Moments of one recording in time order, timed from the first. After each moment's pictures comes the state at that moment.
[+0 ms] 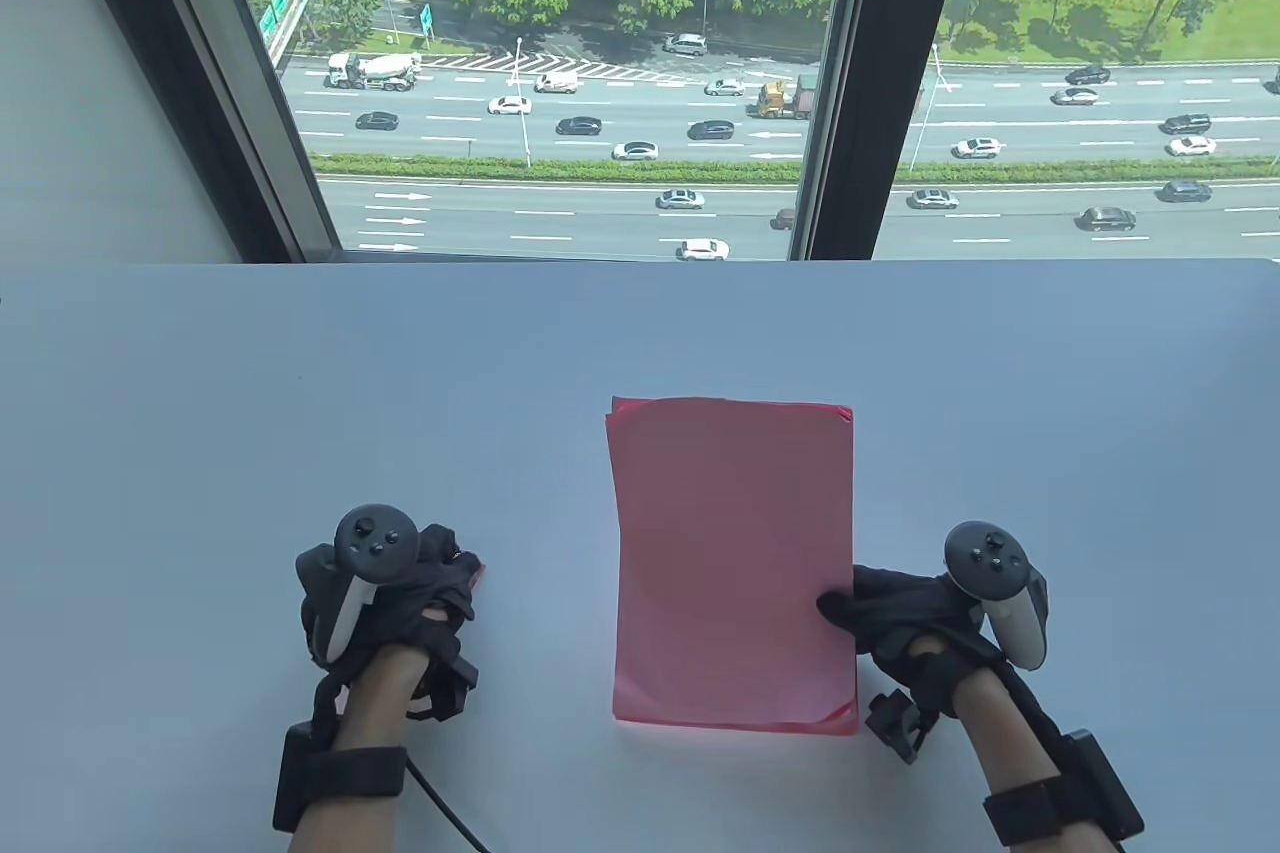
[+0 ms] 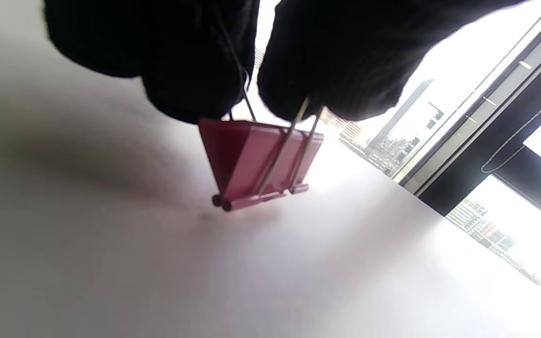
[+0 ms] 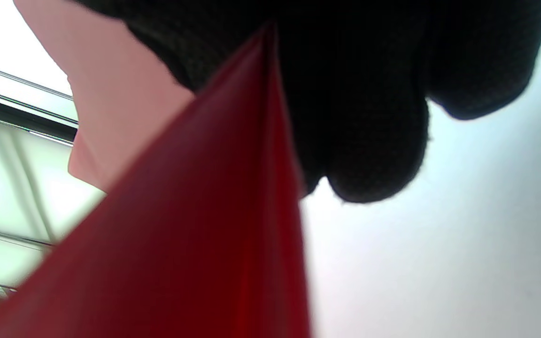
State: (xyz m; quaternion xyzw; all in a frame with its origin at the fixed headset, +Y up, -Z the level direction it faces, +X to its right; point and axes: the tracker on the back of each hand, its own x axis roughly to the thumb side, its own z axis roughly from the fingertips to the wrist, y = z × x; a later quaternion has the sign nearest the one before) left_hand -0.268 -0.750 -0.338 -0.03 0.10 0.32 0.94; right_hand 0.230 -0.762 -0.326 0.06 0.15 0.81 0.56
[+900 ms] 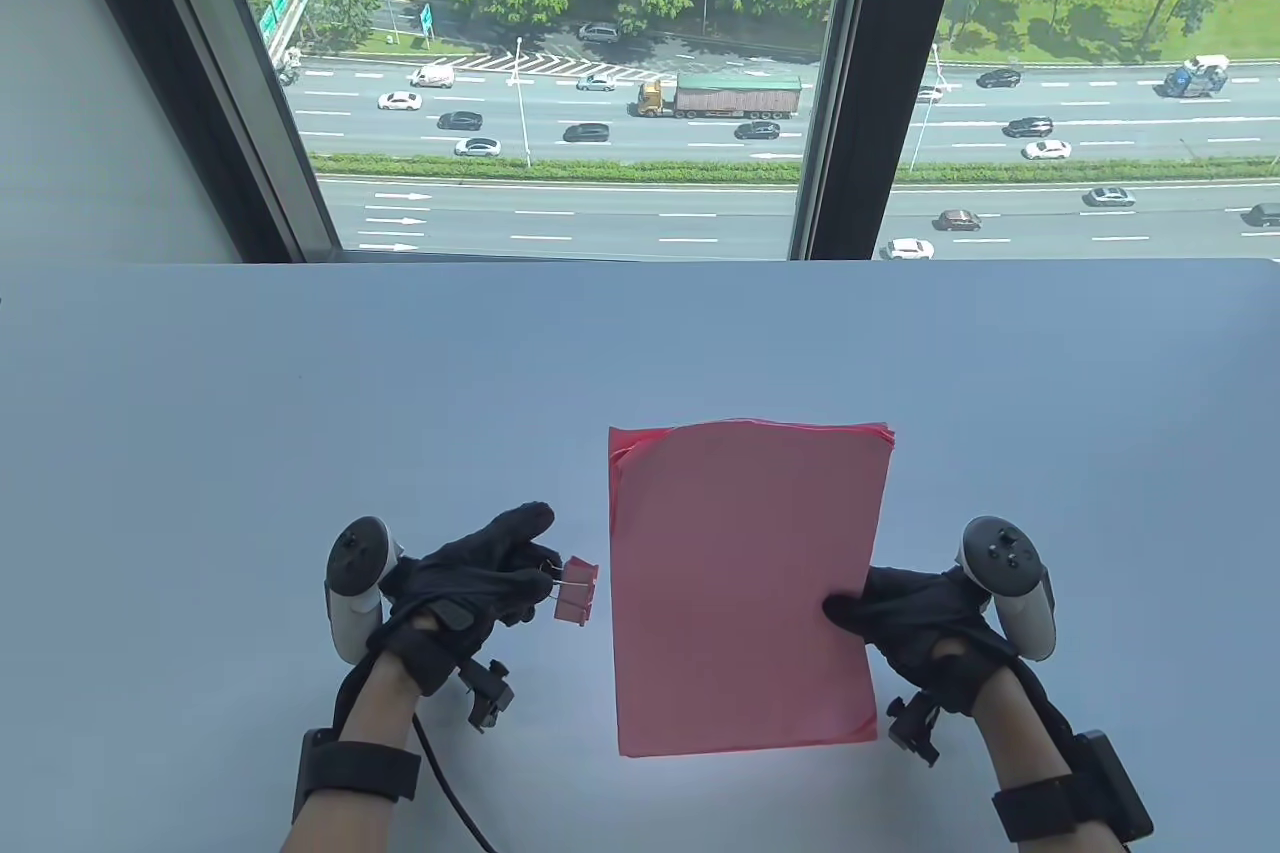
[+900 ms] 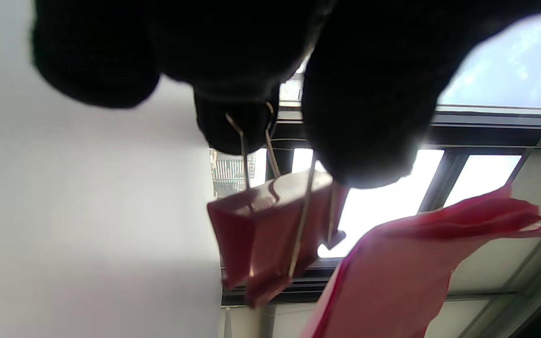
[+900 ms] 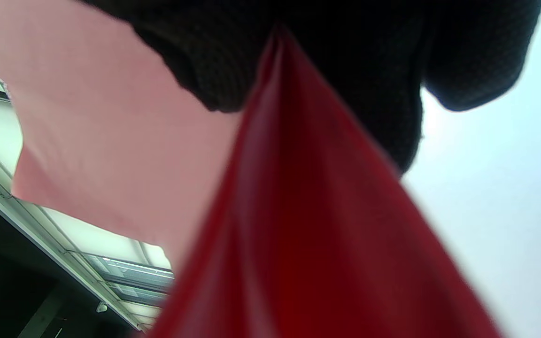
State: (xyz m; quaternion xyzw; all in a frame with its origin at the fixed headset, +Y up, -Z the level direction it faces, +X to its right) left_hand -0.229 -0.774 -0.345 -0.12 -0.14 0.70 0.69; right_hand 0.231 -0.756 -0.327 0.15 0.17 0.77 0.60
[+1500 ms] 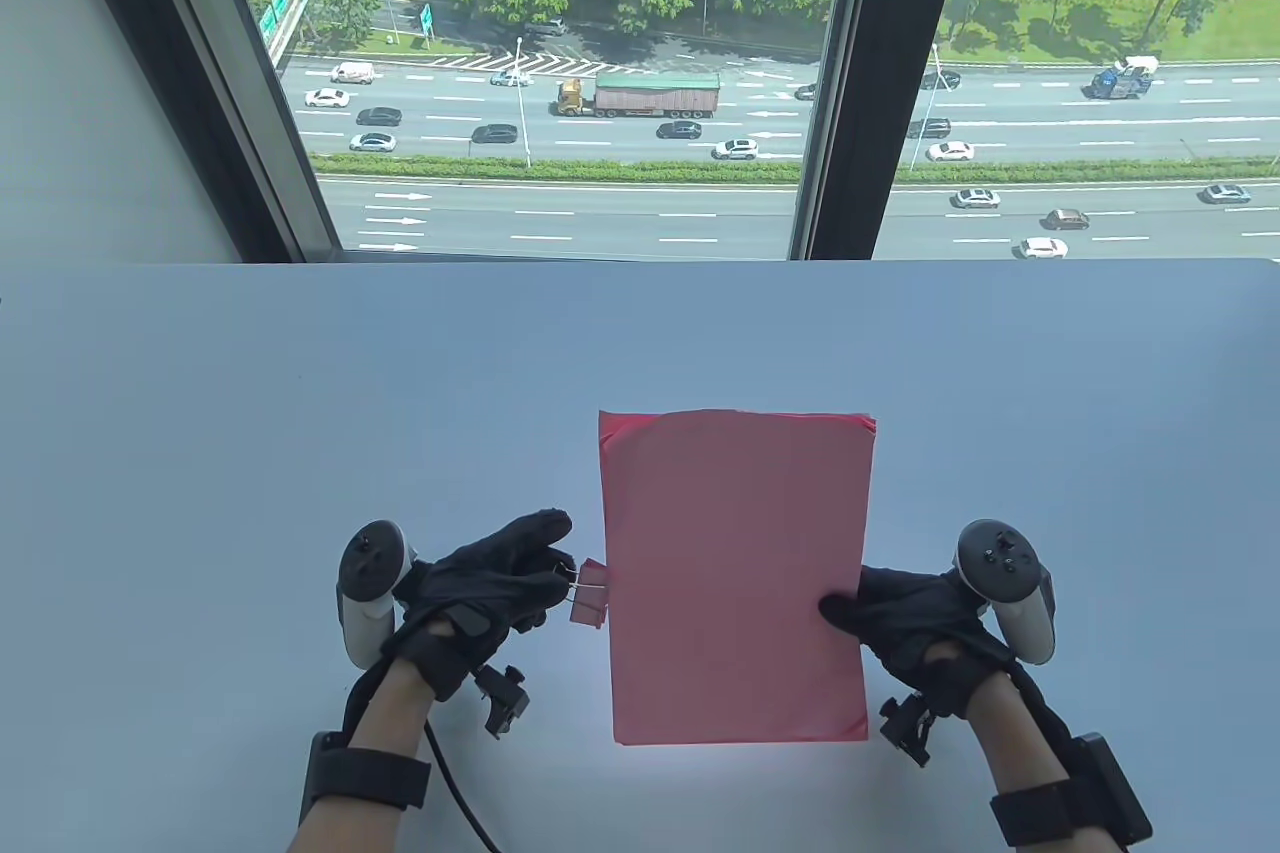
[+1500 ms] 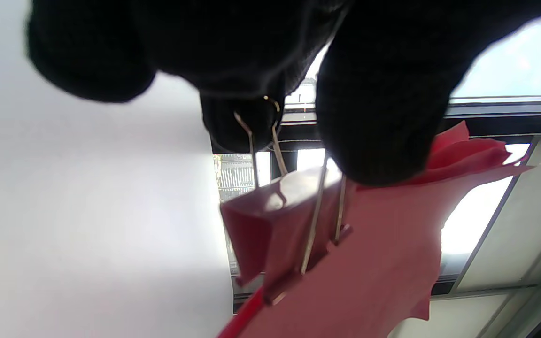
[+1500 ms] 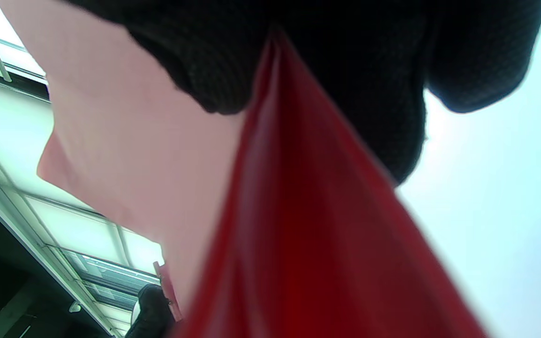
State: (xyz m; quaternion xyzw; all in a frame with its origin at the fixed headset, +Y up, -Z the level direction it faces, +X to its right) left_hand -0.220 -0.767 -0.338 -0.10 -0.13 0.68 0.72; right_hand 0.228 -0.751 -0.324 0.14 0.14 0.80 0.56
